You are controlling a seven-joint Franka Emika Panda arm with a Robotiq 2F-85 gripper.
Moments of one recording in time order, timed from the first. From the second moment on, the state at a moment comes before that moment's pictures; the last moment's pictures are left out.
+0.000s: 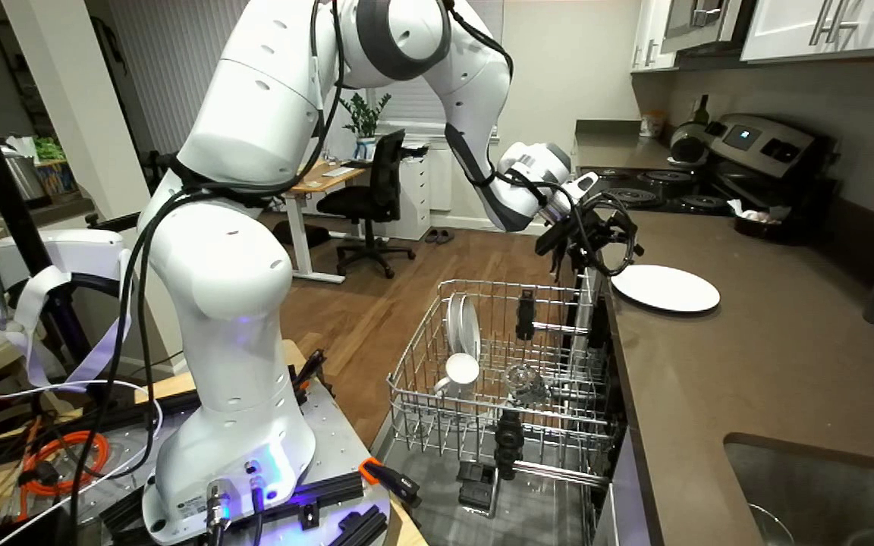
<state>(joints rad) 0.16 0.58 -0.16 -1.76 -1.29 2.42 0.81</state>
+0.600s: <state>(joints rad) 0.16 0.64 -0.13 -1.70 -1.38 2.29 0.86</state>
